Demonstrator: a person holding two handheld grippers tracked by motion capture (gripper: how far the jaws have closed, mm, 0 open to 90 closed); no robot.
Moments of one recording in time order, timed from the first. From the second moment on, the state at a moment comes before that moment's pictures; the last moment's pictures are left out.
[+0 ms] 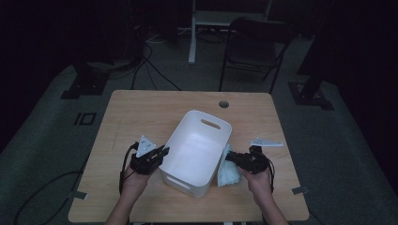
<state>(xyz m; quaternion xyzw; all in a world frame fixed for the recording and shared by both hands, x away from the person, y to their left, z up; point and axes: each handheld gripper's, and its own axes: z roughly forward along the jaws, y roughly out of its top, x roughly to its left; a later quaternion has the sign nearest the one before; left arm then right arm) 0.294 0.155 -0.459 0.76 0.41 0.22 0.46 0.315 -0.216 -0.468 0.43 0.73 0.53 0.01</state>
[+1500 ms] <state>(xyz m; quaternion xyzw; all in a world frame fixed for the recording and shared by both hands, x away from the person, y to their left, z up) 0.294 0.154 -0.459 0.77 0.40 0.22 0.46 0.341 -0.206 -0.537 0.48 0.76 0.43 0.03</state>
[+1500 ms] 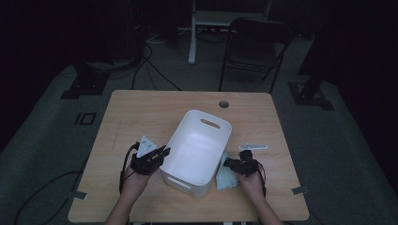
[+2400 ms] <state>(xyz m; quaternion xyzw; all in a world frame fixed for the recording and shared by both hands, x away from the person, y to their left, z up) 0.293 0.151 -0.459 0.76 0.40 0.22 0.46 0.289 -0.205 -0.468 0.41 0.74 0.53 0.07</state>
